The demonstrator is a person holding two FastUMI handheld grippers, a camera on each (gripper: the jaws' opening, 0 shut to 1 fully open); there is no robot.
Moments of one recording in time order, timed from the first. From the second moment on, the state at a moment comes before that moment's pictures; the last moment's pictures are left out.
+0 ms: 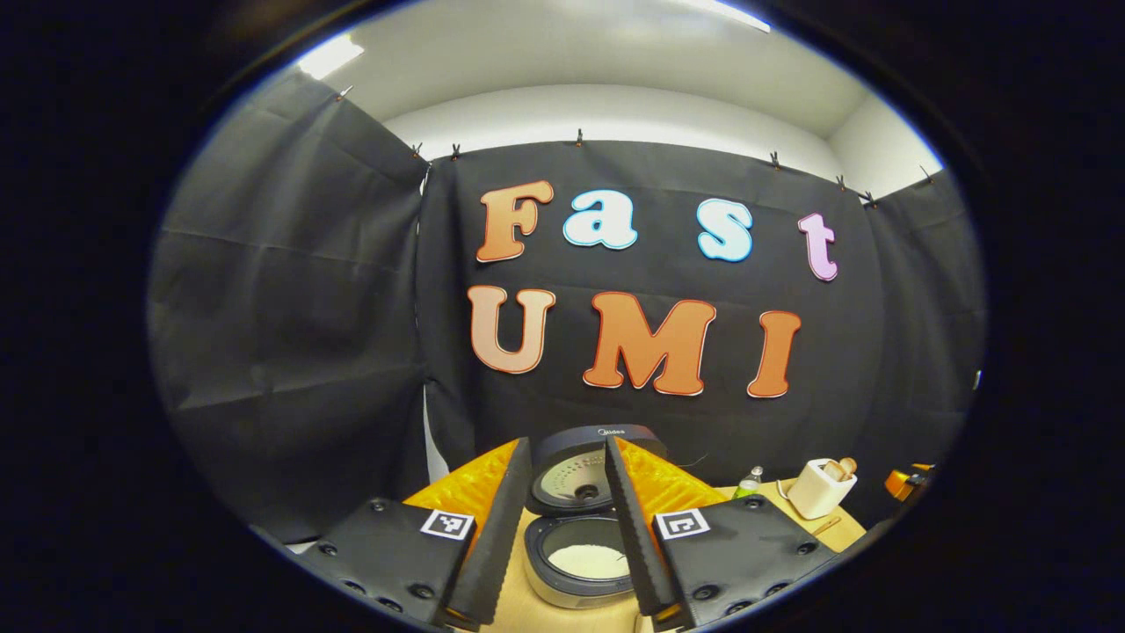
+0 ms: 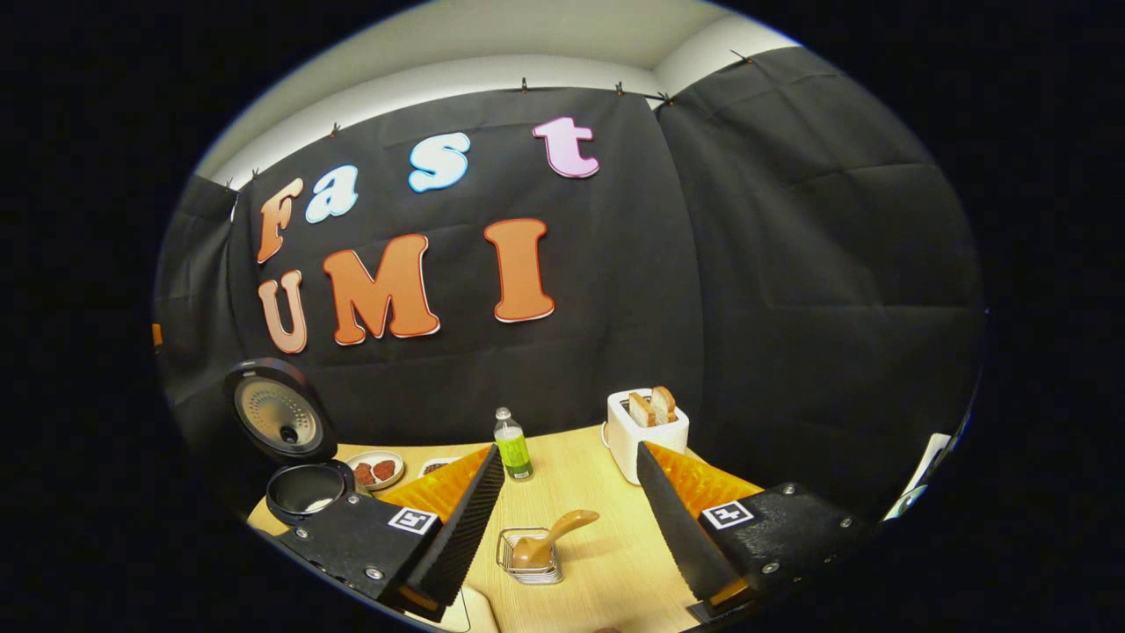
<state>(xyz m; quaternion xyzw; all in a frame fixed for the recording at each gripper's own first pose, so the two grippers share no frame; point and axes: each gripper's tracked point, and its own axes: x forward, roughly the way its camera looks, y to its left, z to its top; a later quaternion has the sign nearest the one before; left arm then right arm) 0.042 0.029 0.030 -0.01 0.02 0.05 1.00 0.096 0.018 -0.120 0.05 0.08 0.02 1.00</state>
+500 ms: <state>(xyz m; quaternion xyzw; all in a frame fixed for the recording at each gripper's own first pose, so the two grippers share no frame) 0.033 0.050 0.034 0.03 0.00 0.12 0.99 0.138 0.025 -0.213 0.09 0.17 0.02 0.98</state>
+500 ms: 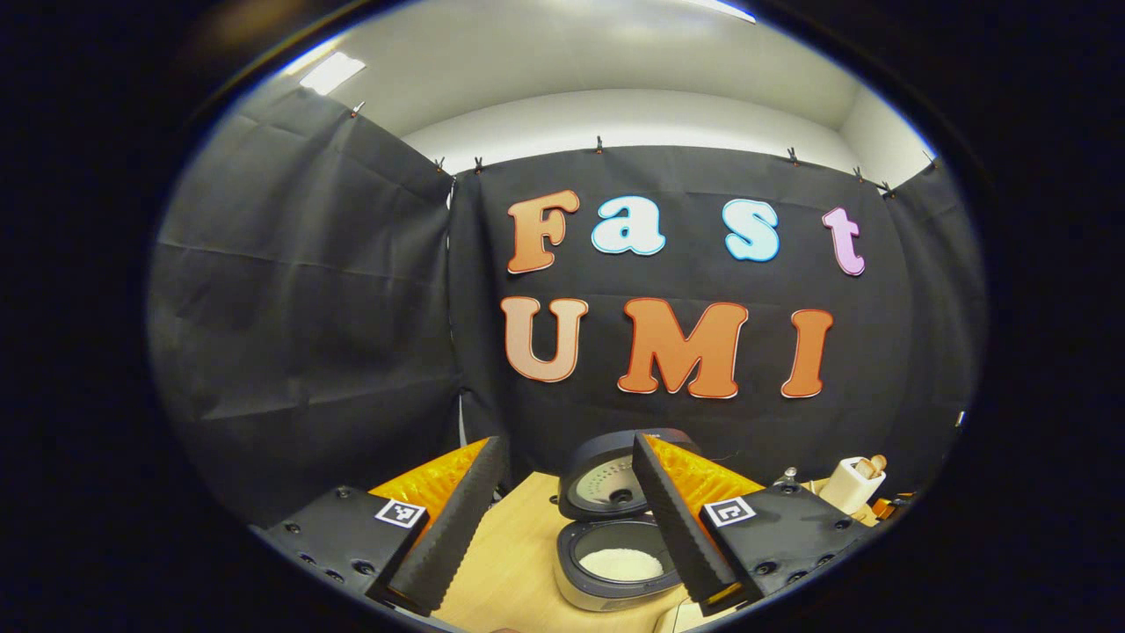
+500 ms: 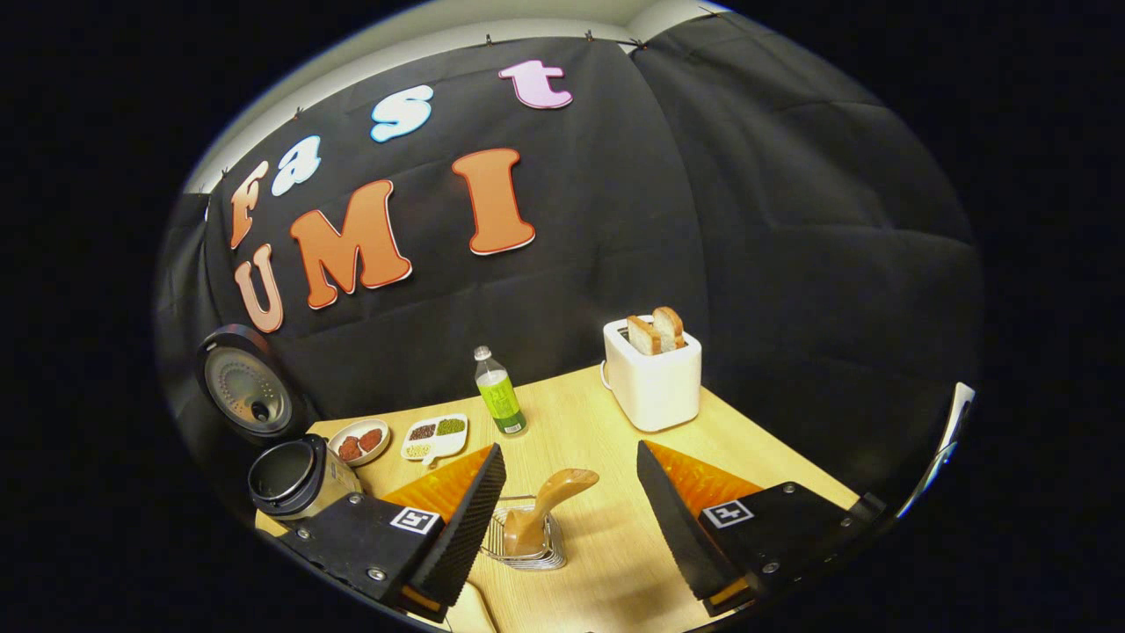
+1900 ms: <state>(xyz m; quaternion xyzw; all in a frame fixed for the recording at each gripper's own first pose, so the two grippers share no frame) 0.006 0.088 0.021 0.04 0.02 0.16 0.99 0.140 0.098 -0.181 0.14 0.18 0.08 0.97</state>
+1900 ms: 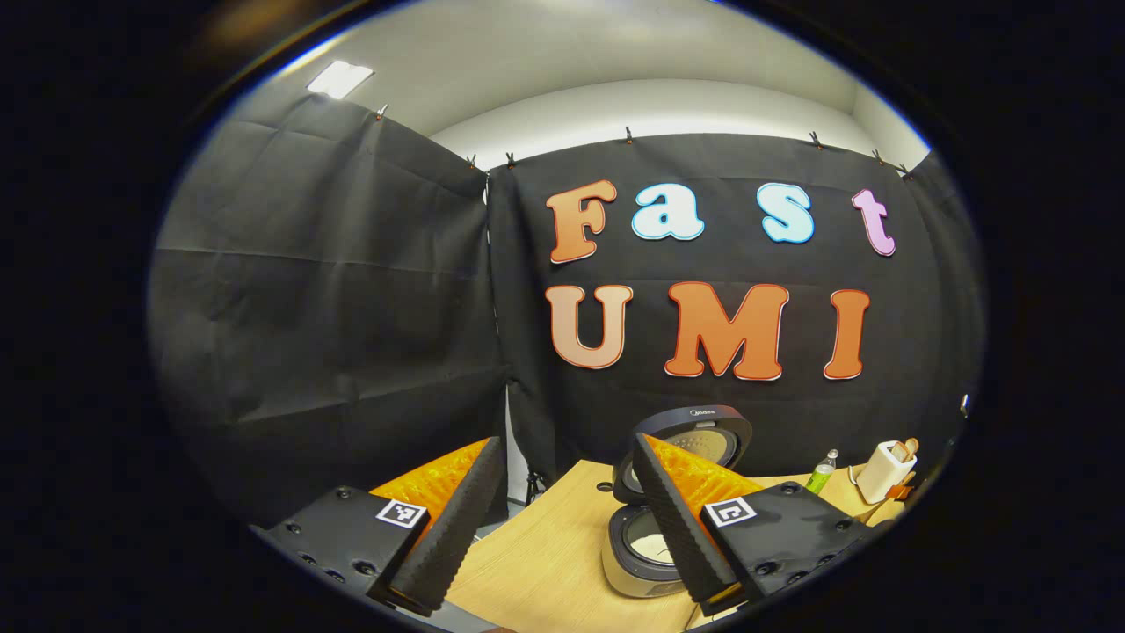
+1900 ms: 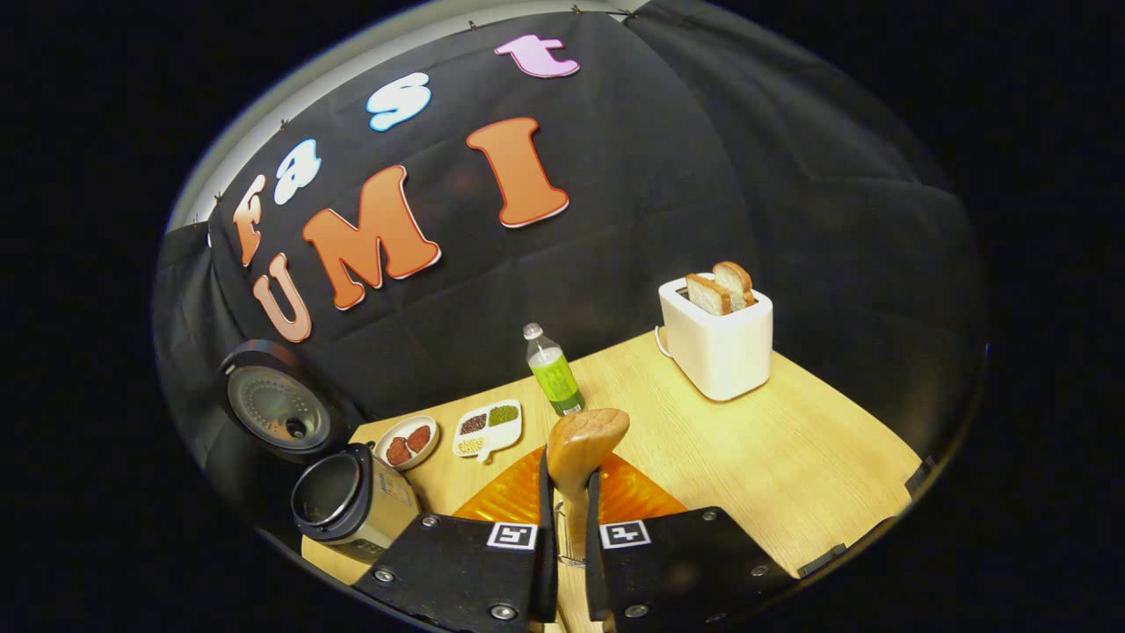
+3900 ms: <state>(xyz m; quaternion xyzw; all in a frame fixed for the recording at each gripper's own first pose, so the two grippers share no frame) 0.025 0.204 -0.018 0.03 0.06 0.04 1.00 -0.027 0.253 -0.283 -0.04 0.23 0.06 0.97</state>
